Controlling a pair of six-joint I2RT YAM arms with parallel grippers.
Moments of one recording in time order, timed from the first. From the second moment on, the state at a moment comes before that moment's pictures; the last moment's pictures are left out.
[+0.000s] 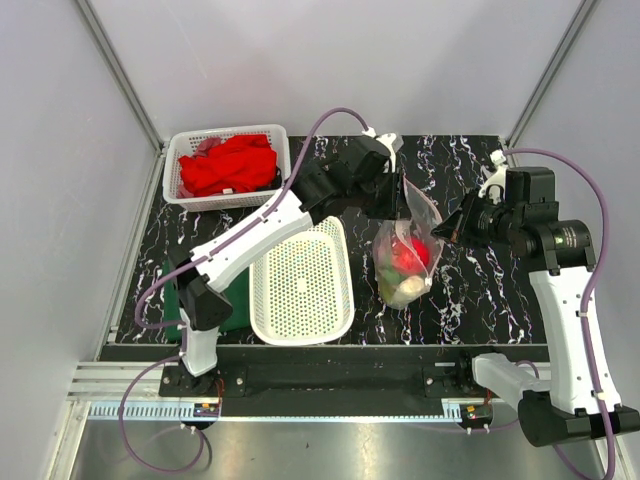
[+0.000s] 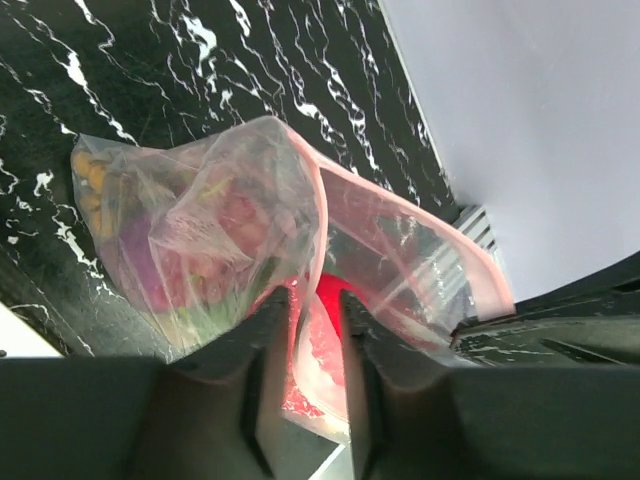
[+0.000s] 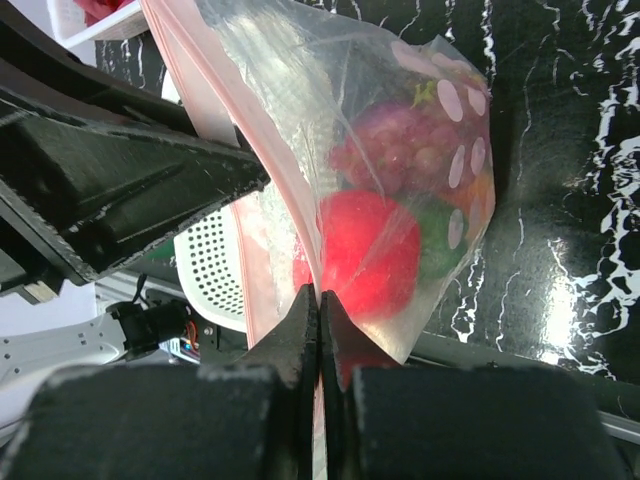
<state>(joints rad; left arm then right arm) -0.94 1.90 2.09 -0.79 0.11 -0.71 0.11 1.04 1.44 -1.13 -0.40 0.45</state>
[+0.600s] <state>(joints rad) -0.91 1.90 2.14 -0.99 0.35 -0.68 0.11 1.04 1.47 -1.16 -0.24 0.40</state>
